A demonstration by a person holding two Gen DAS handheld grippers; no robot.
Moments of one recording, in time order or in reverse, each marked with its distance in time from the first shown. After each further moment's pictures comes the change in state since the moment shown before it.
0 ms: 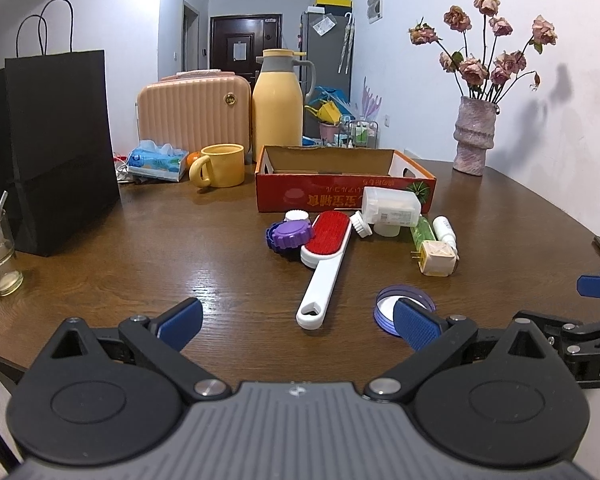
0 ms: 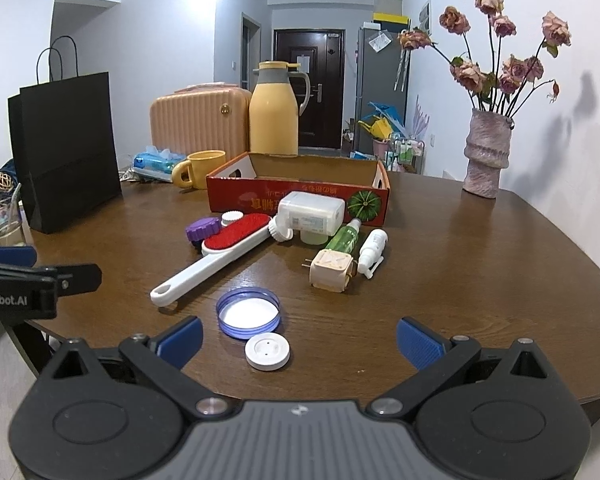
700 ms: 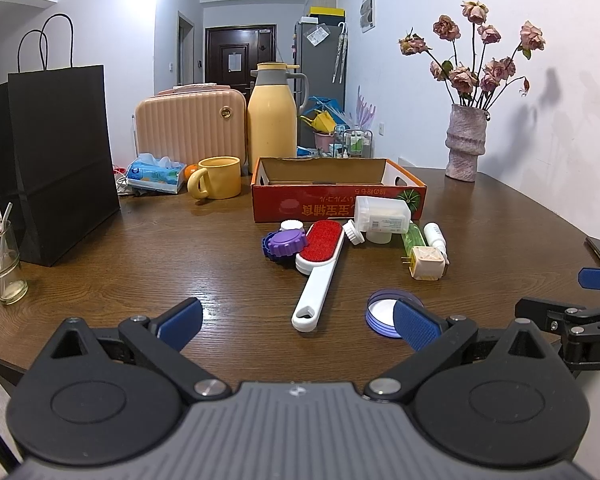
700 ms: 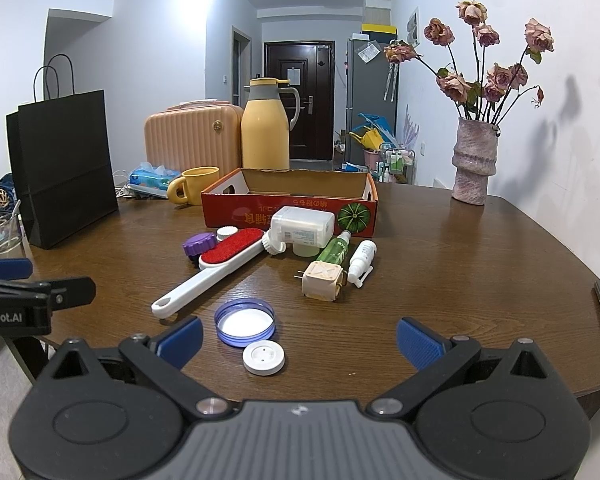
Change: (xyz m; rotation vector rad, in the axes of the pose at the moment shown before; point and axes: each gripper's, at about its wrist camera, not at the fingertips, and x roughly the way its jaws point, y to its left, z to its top) left arm -0.022 0.000 0.005 0.019 -0.031 -0.008; right arm -0.022 -0.003 0.000 0.026 -0.050 -0.019
